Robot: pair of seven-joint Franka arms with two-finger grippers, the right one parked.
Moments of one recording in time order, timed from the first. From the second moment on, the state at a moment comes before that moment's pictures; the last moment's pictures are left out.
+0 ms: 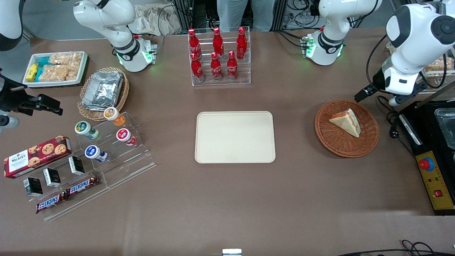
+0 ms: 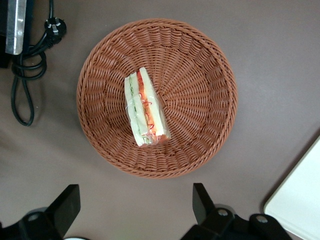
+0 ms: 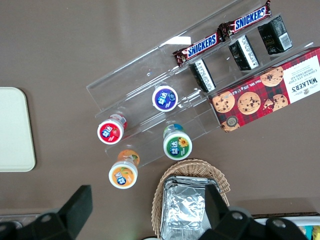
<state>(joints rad) 0.11 -0.36 -0.10 -2.44 -0.04 2.04 -0.48</state>
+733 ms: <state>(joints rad) 0.11 -0.31 -0.10 -2.59 -0.04 2.29 -0.51</state>
